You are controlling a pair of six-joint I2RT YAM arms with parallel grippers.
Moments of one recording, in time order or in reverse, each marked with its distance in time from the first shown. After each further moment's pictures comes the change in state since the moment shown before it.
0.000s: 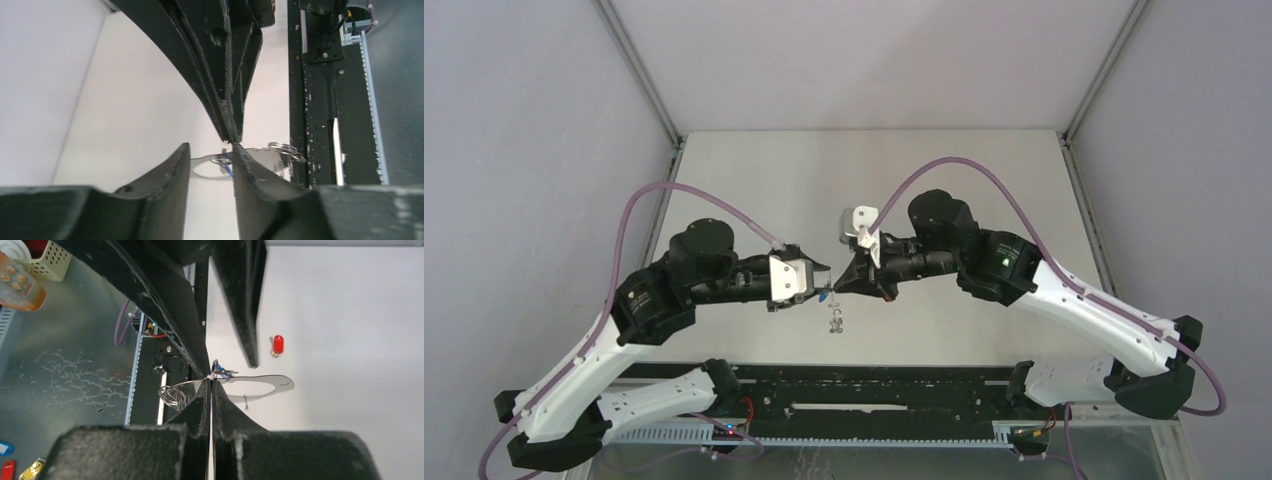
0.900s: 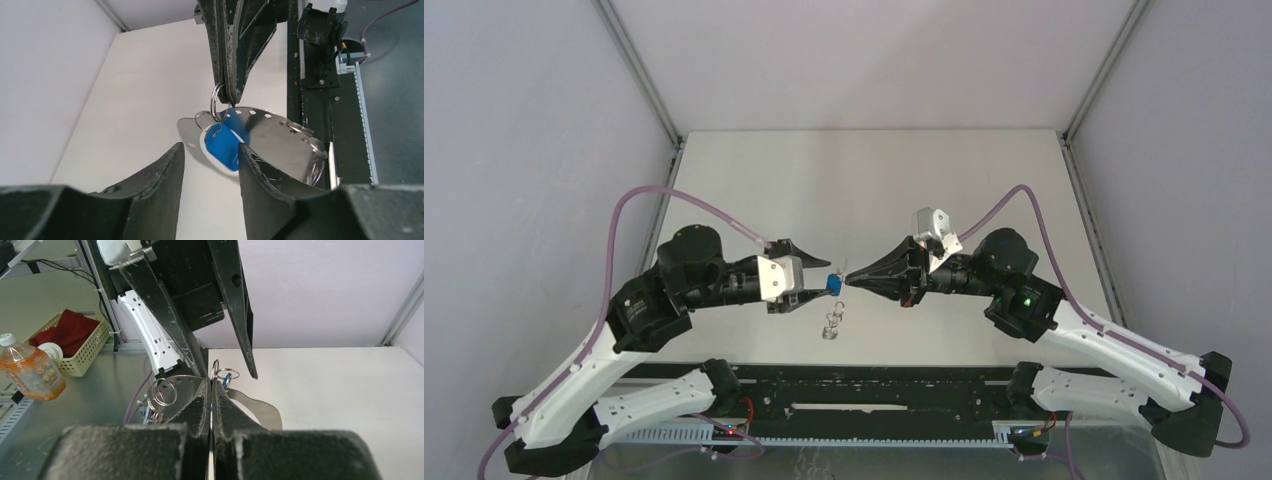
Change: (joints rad) left arm -0.001 -0.050 -0.048 0.114 0.003 -0.081; right arm -0.059 -0.311 -0.513 0.784 -0.051 0.303
